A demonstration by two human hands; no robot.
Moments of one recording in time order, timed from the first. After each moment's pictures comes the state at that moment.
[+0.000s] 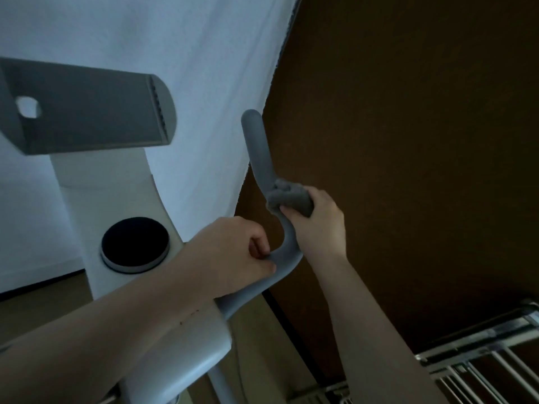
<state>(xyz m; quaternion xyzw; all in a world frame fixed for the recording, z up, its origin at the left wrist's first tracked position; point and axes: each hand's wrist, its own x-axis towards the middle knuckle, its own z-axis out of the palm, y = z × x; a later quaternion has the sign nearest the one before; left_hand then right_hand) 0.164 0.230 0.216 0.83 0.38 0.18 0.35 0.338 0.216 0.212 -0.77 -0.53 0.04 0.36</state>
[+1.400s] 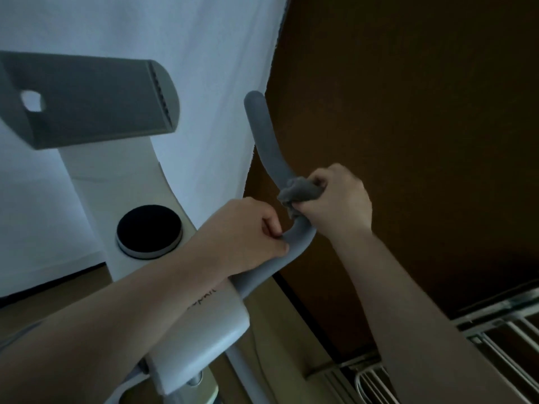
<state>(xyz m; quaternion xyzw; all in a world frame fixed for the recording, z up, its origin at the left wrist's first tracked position) 0.168 0.232 0.216 0.83 0.39 0.17 0.36 0.331 0.202 0.242 -0.83 -0.53 0.00 0.18</state>
